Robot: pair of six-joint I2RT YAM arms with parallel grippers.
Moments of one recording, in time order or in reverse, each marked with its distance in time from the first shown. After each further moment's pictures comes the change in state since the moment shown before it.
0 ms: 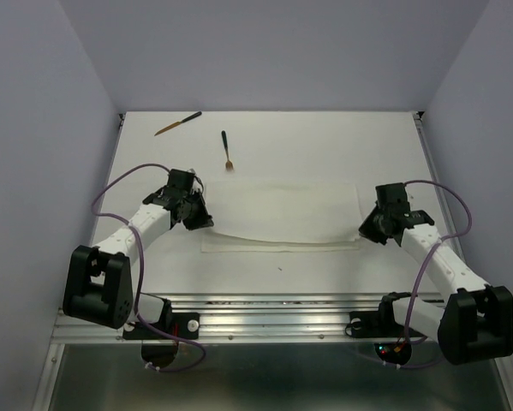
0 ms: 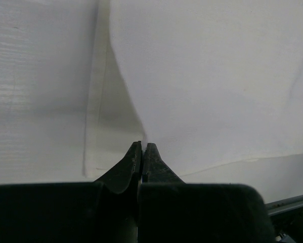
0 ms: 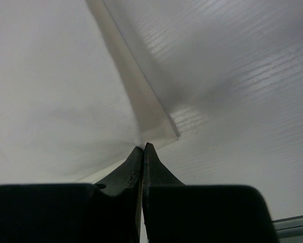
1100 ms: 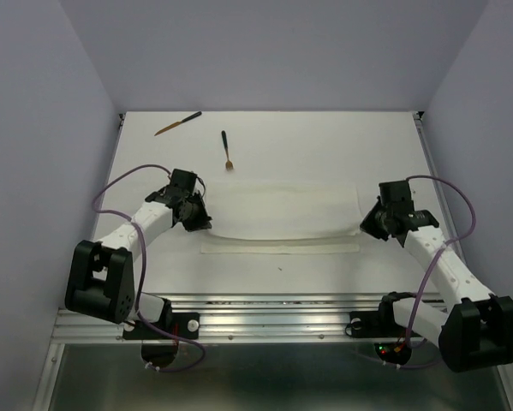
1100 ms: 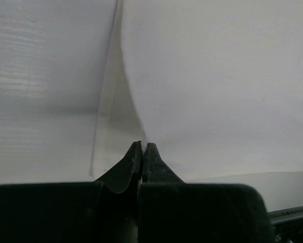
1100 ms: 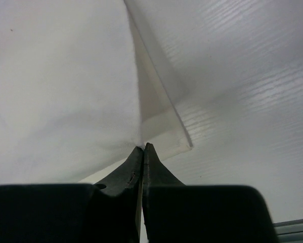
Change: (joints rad) left arm -0.007 0.051 -0.004 -0.022 -0.043 -0.003; right arm 0.000 -0.039 0.010 -0.008 -0.010 -0.024
